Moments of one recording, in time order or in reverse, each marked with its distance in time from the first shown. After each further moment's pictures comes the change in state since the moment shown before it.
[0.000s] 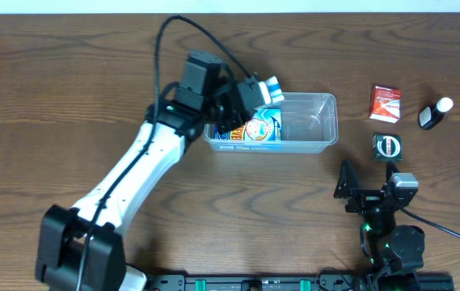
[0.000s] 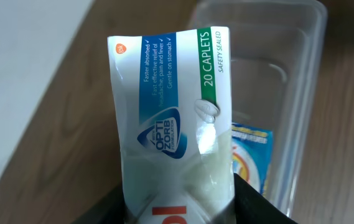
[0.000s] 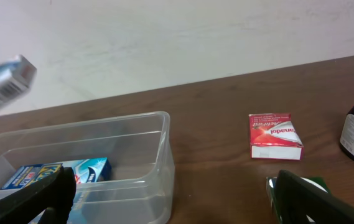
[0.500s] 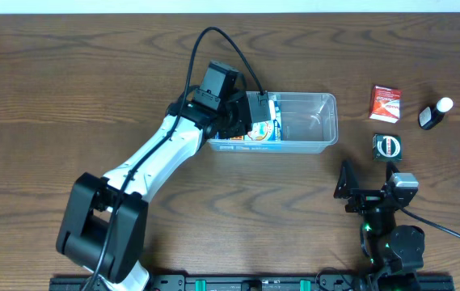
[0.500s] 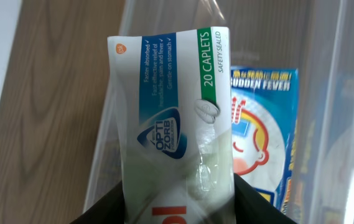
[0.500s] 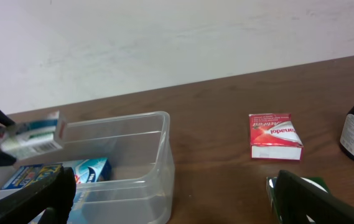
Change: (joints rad) left arm -0.030 0.145 0.000 0.000 -0.143 0.187; right arm 0.000 0.000 0.000 0.000 0.000 0.000
